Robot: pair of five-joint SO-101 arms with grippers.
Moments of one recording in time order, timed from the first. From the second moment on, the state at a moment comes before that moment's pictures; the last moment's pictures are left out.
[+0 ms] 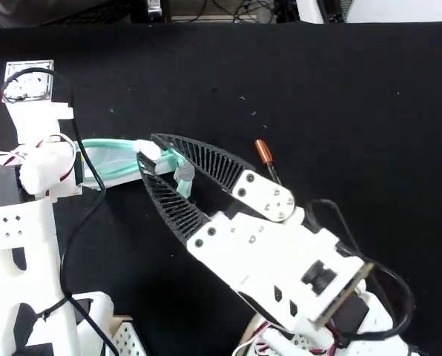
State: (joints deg) left arm -13.8 -31.5 15.3 88.7 -4.9; right arm -51.0 -72.7 42.5 15.2 12.6
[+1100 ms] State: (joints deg) left arm -13.8 -31.5 15.3 88.7 -4.9; right arm -40.3 -58.5 19.8 56.8 11.0
